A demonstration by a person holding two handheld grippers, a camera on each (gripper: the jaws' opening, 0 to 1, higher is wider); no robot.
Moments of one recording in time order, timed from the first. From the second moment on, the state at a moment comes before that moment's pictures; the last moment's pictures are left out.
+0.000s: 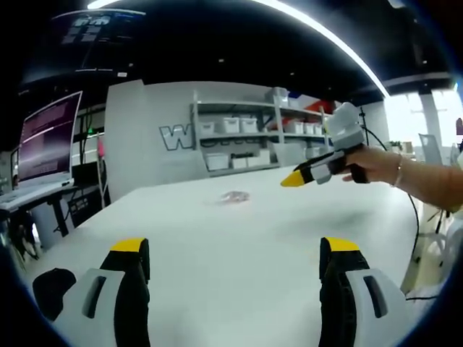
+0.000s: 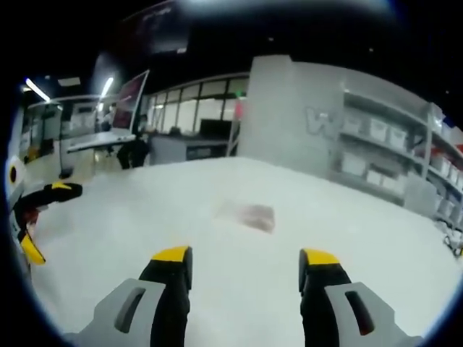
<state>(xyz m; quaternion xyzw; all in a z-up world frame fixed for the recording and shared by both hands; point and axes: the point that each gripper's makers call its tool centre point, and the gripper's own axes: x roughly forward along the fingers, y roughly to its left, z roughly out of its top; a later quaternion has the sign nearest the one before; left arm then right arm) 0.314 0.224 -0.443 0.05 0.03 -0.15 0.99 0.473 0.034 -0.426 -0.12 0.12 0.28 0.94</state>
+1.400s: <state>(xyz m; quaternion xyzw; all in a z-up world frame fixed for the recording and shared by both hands) 0.320 0.222 -0.447 0.05 0.05 -0.16 0.98 0.490 0.049 -0.441 -0.11 0.14 0.29 0.94</state>
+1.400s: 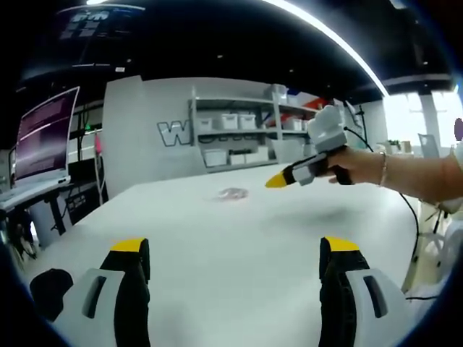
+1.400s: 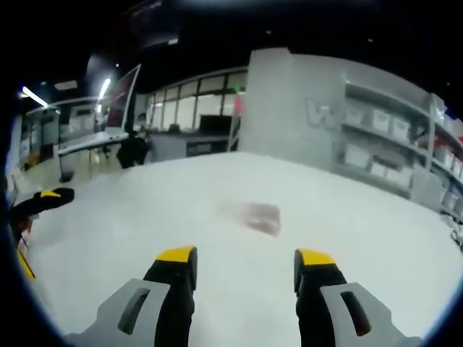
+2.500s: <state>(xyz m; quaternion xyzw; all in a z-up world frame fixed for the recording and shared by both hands) 0.325 0.220 -0.442 0.05 0.05 -0.16 0.98 0.515 0.062 -0.448 -0.10 0.15 0.29 0.94</state>
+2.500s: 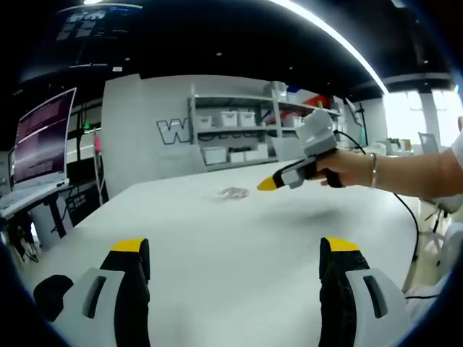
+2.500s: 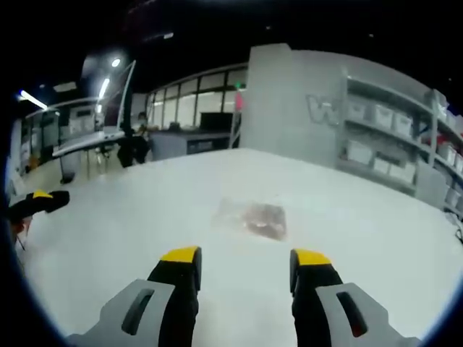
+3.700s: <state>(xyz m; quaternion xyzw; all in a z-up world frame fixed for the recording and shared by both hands) 0.328 0.212 -0.449 0.06 0.07 -0.17 0.98 0.550 0.072 -0.456 -0.13 0.15 0.30 0.93</state>
